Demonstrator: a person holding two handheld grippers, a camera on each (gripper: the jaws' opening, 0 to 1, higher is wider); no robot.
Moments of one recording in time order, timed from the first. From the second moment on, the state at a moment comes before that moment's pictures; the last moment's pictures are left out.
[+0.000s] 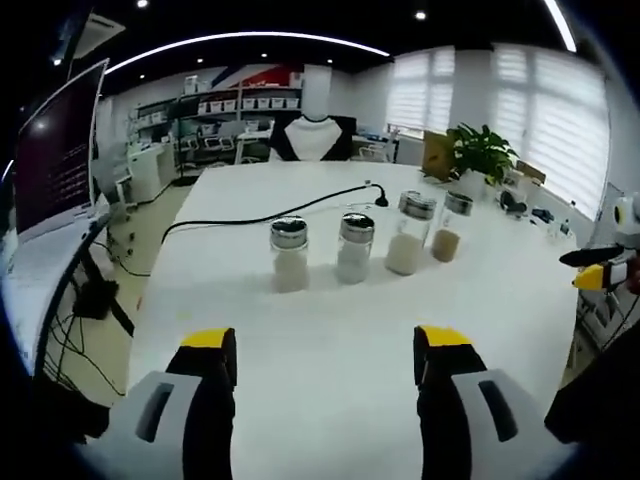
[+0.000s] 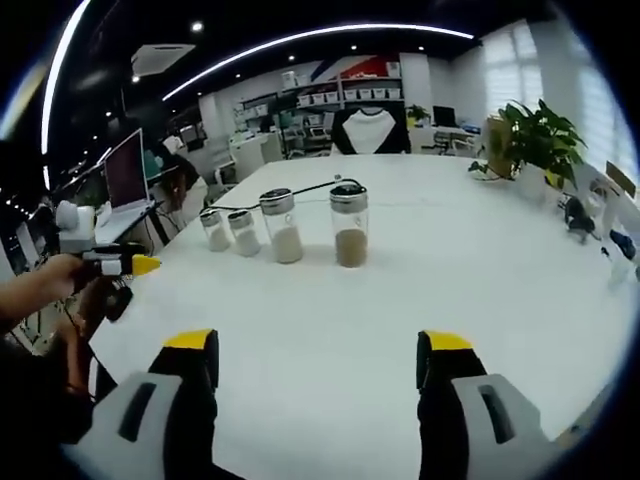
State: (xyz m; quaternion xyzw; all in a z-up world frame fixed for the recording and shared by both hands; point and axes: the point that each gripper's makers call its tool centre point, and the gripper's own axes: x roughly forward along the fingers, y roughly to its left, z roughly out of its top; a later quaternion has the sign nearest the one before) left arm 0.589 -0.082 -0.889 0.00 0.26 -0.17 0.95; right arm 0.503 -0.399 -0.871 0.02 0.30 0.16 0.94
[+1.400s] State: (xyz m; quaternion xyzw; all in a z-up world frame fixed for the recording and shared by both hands) left arm 0.733 -0.101 -0.904 0.03 0.27 -0.16 0.95; right arm 0.477 -0.442 -0.871 0.04 0.30 0.10 0.95
